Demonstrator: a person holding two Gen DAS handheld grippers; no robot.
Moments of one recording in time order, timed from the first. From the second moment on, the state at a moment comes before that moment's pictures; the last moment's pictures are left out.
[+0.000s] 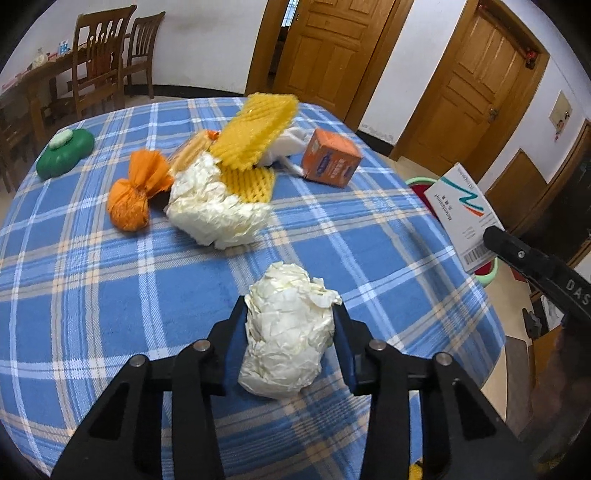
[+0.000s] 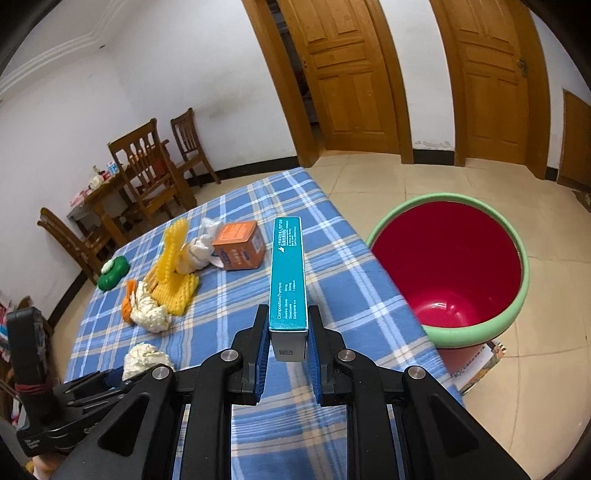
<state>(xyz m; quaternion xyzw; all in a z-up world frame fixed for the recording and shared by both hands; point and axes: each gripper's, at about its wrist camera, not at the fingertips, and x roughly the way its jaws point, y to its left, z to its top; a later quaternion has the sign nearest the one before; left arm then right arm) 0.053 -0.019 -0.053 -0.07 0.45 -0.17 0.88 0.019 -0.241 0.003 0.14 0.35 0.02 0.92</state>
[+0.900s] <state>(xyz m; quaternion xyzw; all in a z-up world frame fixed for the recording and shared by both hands) 0.114 -0.156 -0.007 0.01 0.42 -0.27 0.86 0.032 -0.357 -0.023 0.20 0.34 -0.09 0.91</state>
